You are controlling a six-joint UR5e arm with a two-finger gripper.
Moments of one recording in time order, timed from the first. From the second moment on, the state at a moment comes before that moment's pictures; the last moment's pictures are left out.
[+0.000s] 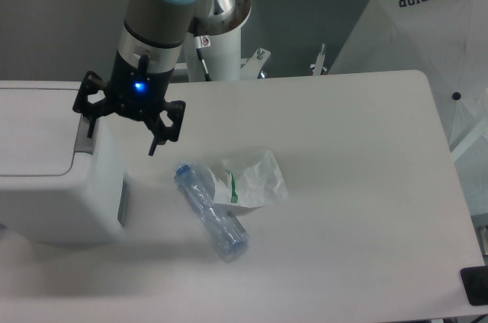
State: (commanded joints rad) arm 2.23 -1.68 -1.56 -1.27 1.13 0.29
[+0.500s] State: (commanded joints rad) arm 2.23 -1.68 -1.57 -1.26 1.14 0.30
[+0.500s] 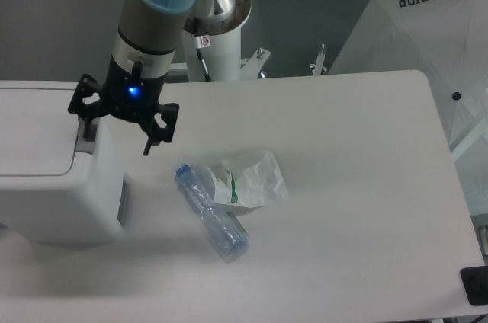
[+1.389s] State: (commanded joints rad) arm 2.24 -1.67 -1.55 -1.22 1.14 0.31
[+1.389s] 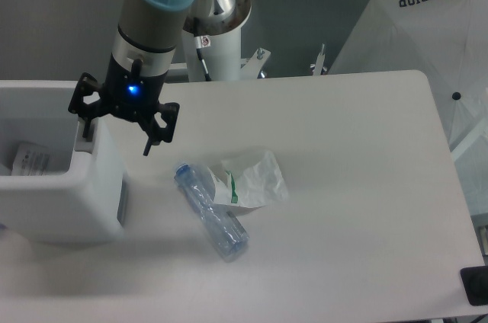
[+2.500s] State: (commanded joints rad) arm 2.62 -1.73 -1.60 -1.09 1.25 0.72
